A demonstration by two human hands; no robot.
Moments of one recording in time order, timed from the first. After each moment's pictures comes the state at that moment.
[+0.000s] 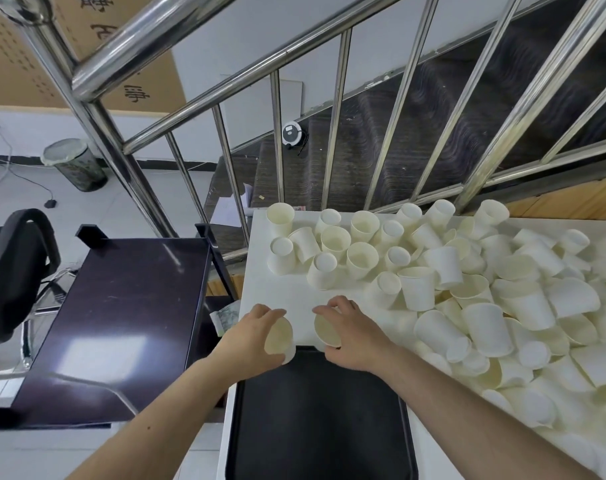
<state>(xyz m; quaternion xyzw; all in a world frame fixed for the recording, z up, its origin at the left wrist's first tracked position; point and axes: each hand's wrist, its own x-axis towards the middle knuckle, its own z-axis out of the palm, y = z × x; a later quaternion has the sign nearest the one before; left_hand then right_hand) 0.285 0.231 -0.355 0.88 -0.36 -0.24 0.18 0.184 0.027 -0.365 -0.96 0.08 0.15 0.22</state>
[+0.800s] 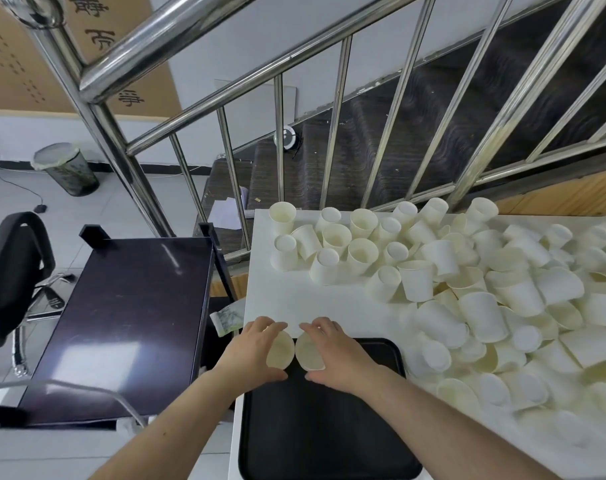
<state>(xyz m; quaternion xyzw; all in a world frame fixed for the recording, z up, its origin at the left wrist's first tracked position) 0.272 0.260 -0.382 0.88 -0.40 -0.22 0.15 0.167 0.087 -0.377 -0.96 0.07 0.16 0.22</state>
